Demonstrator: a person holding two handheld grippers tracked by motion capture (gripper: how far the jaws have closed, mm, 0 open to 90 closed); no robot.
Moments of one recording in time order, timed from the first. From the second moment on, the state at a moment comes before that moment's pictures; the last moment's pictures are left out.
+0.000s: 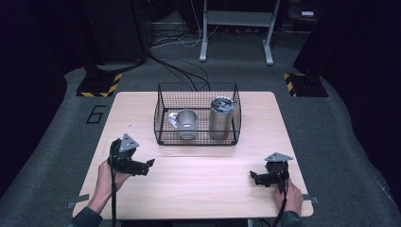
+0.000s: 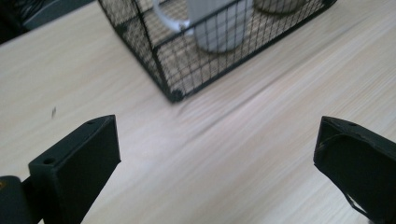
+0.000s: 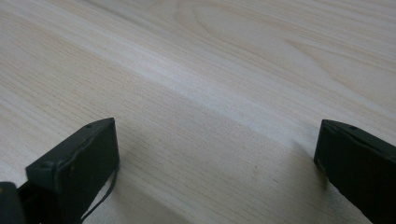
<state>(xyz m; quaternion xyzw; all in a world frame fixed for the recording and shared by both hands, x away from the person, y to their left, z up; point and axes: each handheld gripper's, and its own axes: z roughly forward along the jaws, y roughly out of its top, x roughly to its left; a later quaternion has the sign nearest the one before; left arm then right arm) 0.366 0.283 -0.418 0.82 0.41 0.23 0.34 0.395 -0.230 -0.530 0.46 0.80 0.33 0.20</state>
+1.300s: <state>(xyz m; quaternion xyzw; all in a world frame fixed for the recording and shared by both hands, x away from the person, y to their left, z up) 0.337 0.350 -0.533 0.74 0.54 0.24 0.32 0.394 -0.230 -0.530 0.47 0.79 0.34 0.20</state>
